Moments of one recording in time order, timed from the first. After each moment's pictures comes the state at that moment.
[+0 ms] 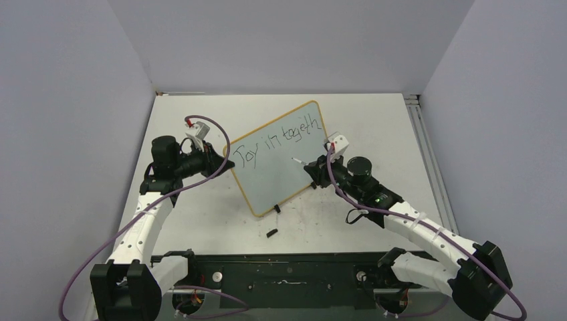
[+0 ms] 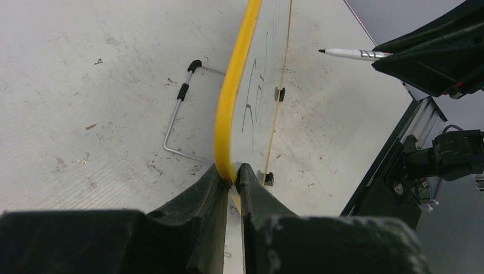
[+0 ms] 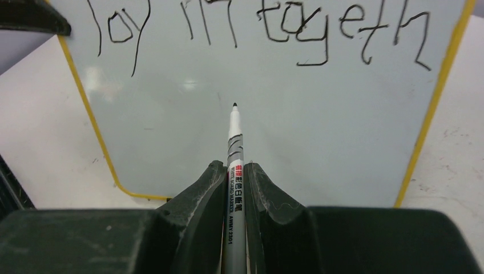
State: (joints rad) left arm -0.02 1.06 0.76 -0.16 0.82 -0.17; right arm 0.64 1.03 0.65 0.17 -0.11 0.14
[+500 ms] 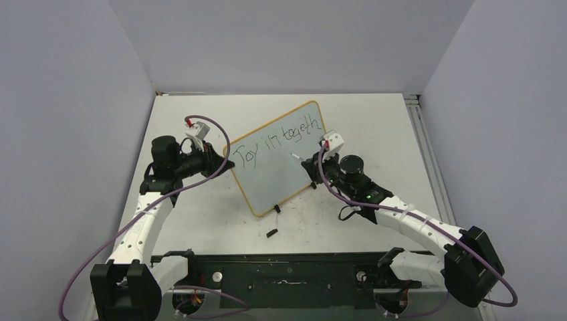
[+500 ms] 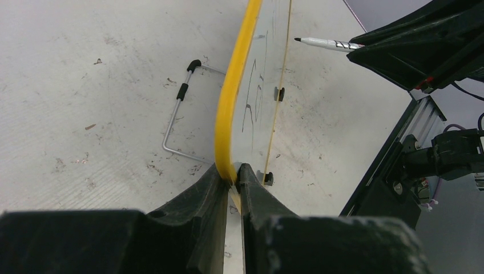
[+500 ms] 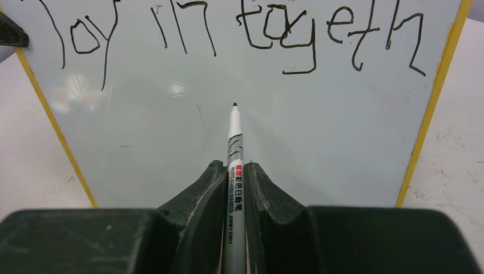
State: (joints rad) left arm -0.02 1.06 0.76 -0.16 0.83 -0.17; right arm 0.67 1.14 0.64 0.29 -0.05 0.14
